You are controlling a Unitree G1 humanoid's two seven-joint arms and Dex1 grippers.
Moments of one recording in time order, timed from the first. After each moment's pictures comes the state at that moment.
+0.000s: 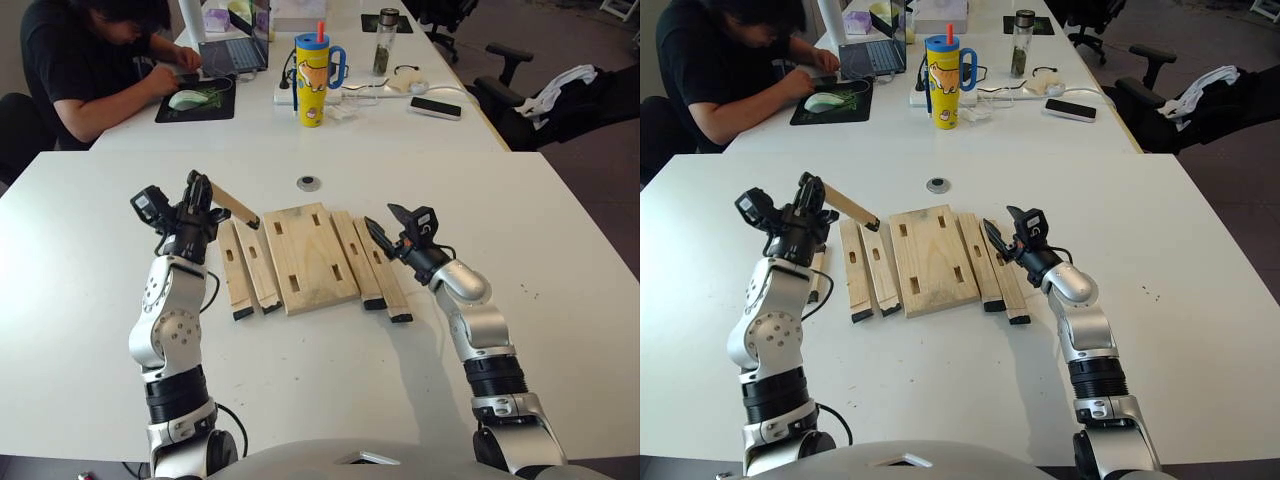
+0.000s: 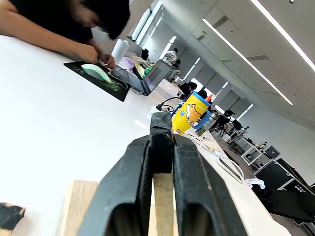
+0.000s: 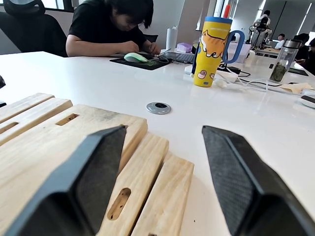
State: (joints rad) left arm -0.15 -0.07 0.33 -0.33 -0.61 0.43 0.06; right arm -0.25 -0.25 0.02 0.13 0.16 0.10 0.47
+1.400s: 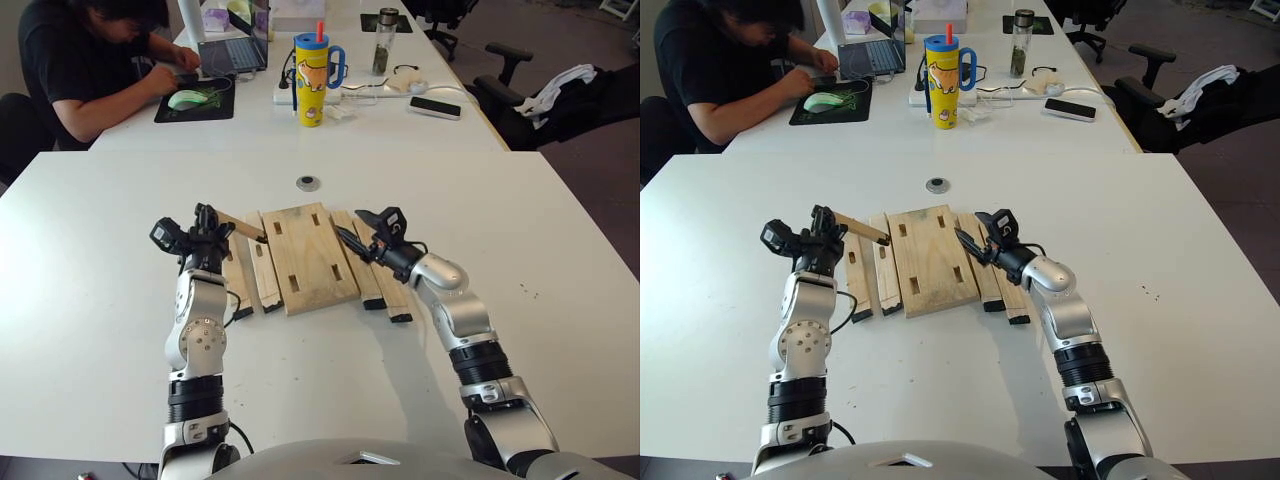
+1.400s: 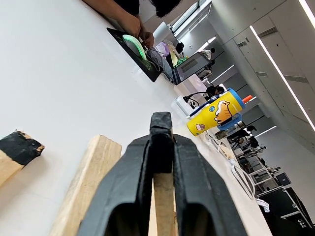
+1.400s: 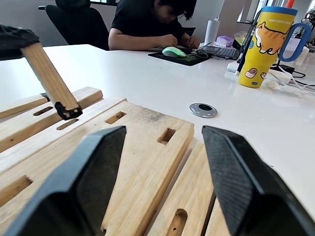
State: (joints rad) left arm -0.16 -0.06 0.20 -0.08 -0.75 0.15 0.24; right arm -0.33 -0.23 0.12 0.17 0.16 0.13 0.55
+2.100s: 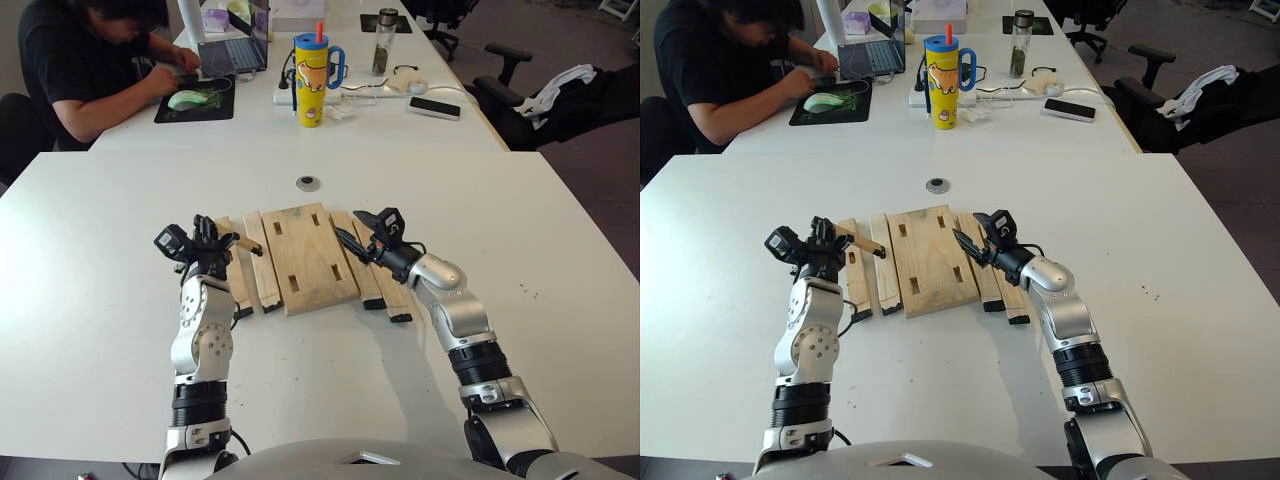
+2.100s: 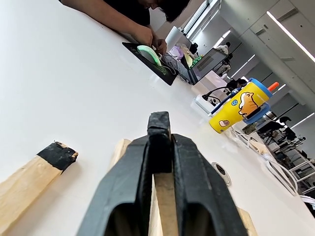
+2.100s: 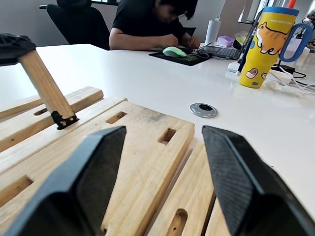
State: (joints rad) left arm -0.12 -0.05 0.12 -0.11 -0.53 0.16 0.34; right arm -0.33 -0.23 0.13 0.17 0.16 0.14 0.55
